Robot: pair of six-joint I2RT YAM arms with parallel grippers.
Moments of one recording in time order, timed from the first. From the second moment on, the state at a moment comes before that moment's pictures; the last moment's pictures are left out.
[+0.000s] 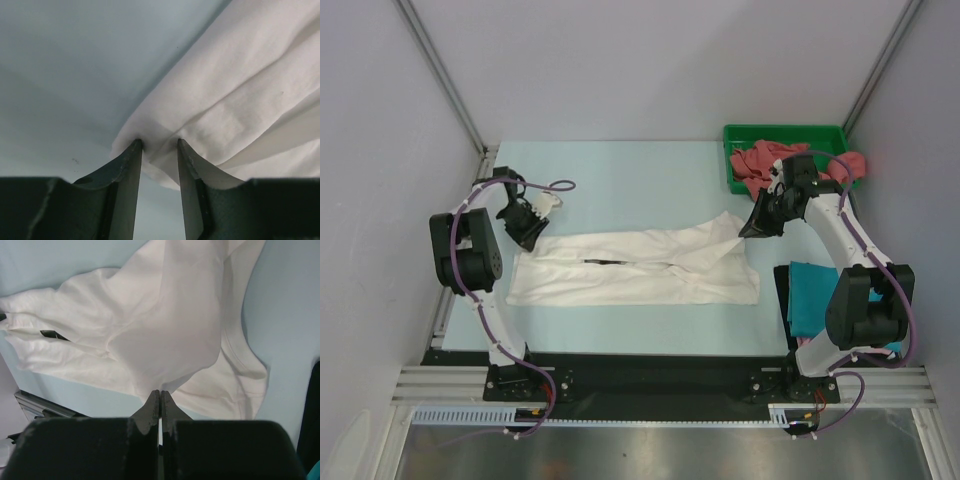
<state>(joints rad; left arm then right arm) 0.15 2.02 1.46 -0.89 0.21 0.96 0.05 1.57 1.30 -0.84 -0.42 0.36</state>
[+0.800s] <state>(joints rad) 0.16 1.94 1.41 -1.00 0.25 0.98 0.05 1.57 1.30 -0.84 -0.42 0.36</state>
